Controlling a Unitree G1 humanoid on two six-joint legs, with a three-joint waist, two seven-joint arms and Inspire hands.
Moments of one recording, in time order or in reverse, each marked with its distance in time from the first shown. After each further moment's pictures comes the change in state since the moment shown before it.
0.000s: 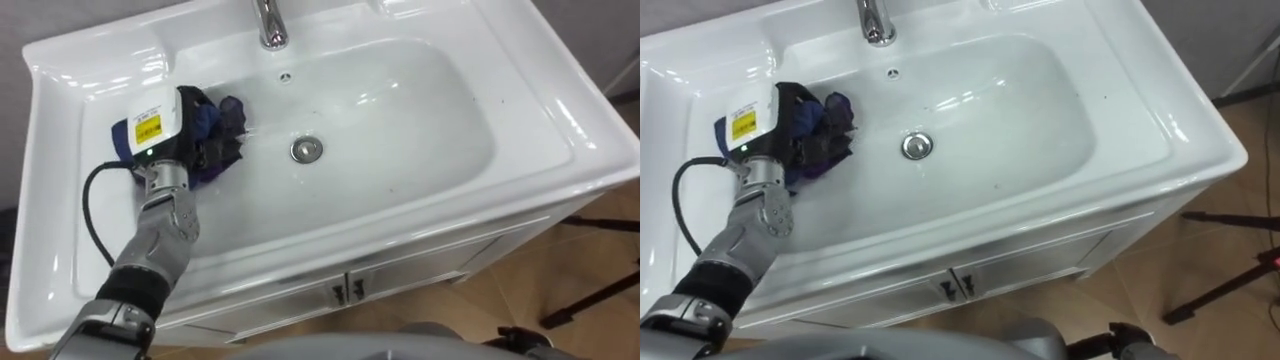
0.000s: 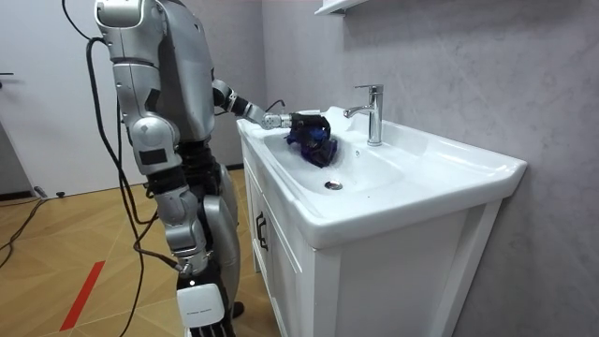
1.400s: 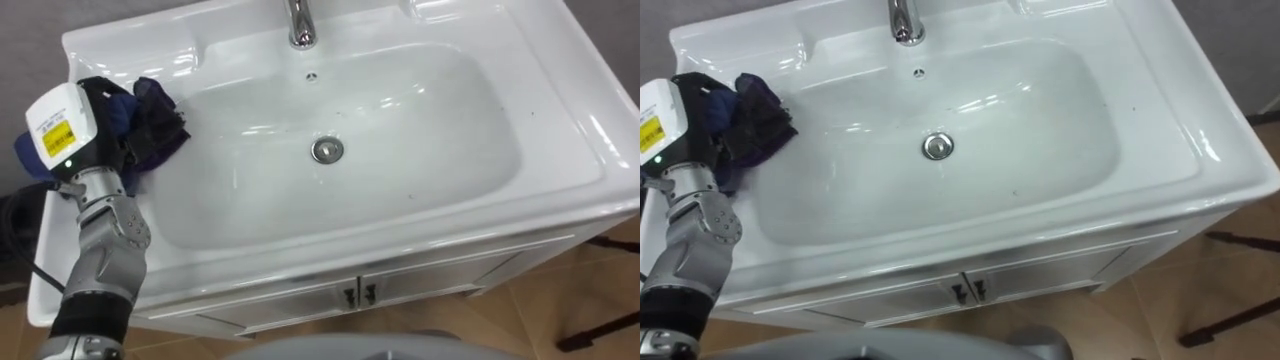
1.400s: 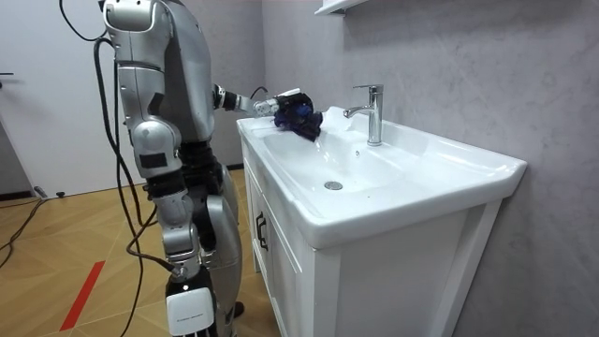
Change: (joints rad) left arm 0.130 0.040 0.227 -0.158 0.000 0.041 0.048; right arm 0.081 -0.004 -0.089 -0.002 -0.200 0.049 -0.008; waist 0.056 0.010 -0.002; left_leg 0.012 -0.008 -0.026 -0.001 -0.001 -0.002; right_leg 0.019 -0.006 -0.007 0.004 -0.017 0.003
